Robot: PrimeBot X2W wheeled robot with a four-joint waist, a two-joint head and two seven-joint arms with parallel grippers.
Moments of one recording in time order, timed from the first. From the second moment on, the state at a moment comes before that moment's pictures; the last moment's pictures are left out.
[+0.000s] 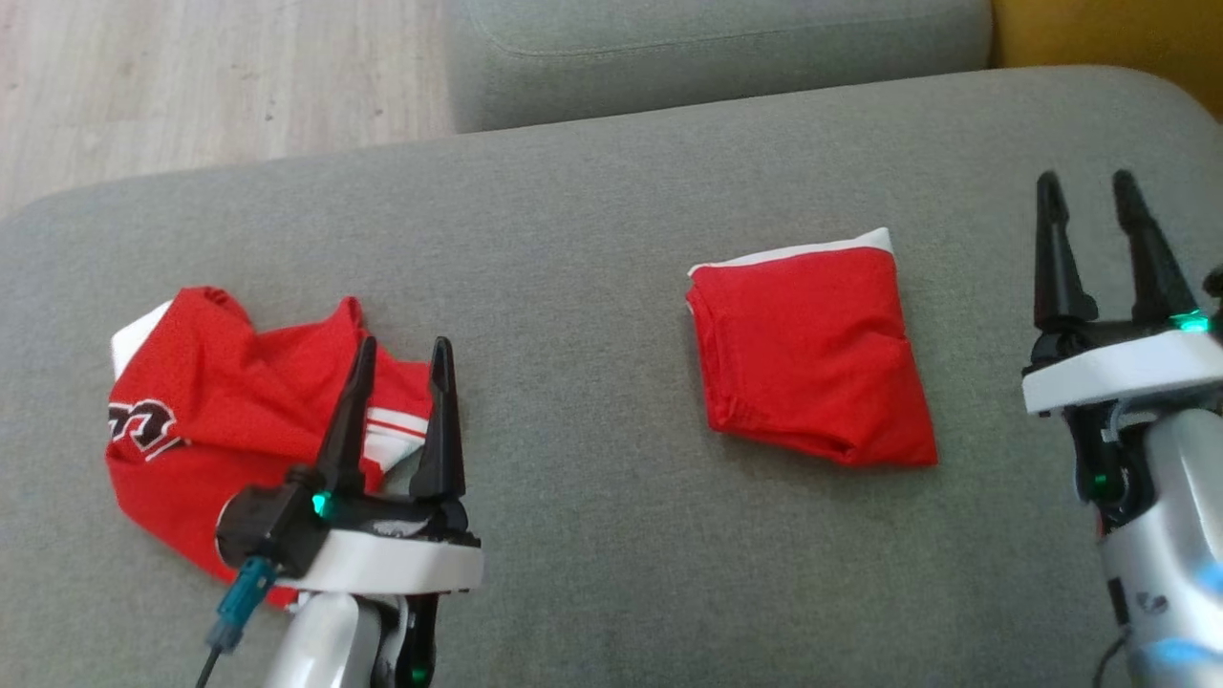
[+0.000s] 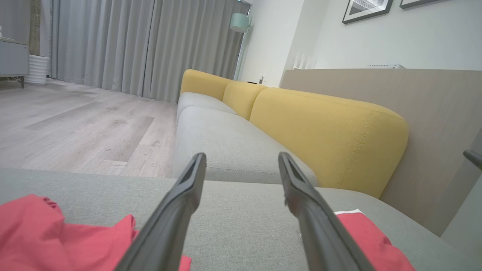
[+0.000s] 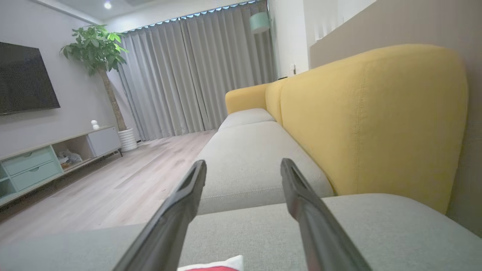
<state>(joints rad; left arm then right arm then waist) -0.12 0.05 -0.26 0.14 -0.35 -0.05 -0.25 -0.37 -0.26 0.10 0.38 0.44 0.13 -0.22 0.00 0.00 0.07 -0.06</state>
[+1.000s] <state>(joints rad) -0.23 0.05 -0.30 0.12 -0.34 -0.05 -0.25 -0.48 -0.06 -0.12 0.59 0.08 0.13 -0.14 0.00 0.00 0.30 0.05</state>
